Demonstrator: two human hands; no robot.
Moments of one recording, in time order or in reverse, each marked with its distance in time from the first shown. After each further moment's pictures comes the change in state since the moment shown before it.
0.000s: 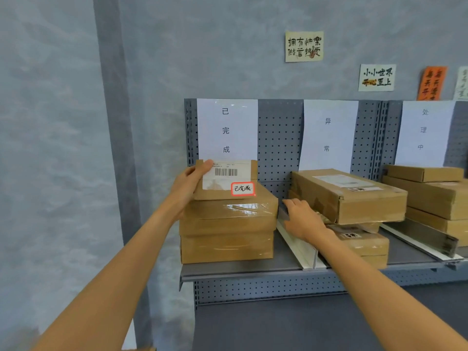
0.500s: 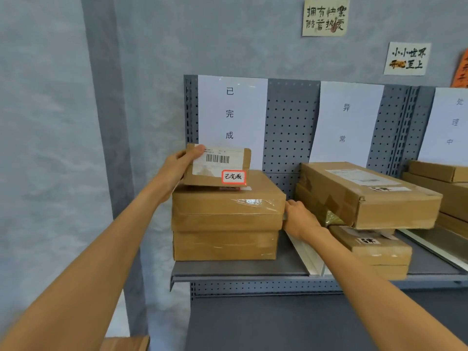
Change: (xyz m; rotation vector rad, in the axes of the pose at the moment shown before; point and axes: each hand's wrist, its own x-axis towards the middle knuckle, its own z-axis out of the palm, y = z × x) left_hand 0.052 -0.019 -0.016 0.087 -0.010 -0.012; right_hand 0.051 0.013 0.049 -0.021 -0.083 -0.045
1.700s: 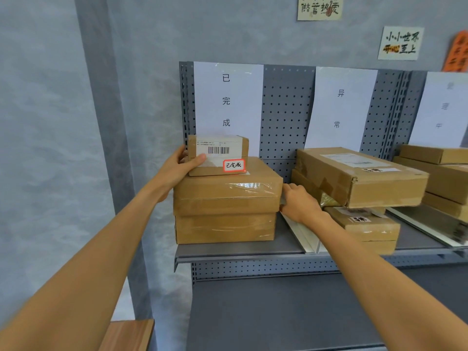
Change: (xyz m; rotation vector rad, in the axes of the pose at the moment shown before) left_hand -0.015 -0.025 -0.007 0.161 -0.053 0.023; right_hand -0.024 -0.008 -0.014 0.024 0.031 0.025
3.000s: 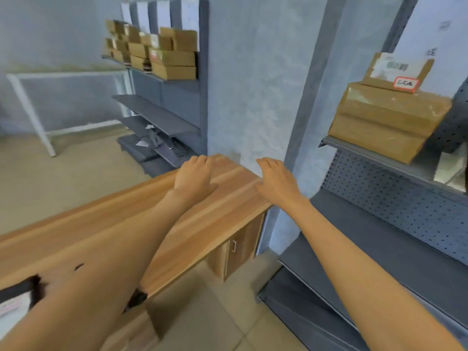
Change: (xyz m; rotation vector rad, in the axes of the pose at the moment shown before) left_hand -0.533 0.014 0.013 1.378 0.397 -0.548; right_hand -0.354 -0.197 0.010 0.277 -0.164 -0.973
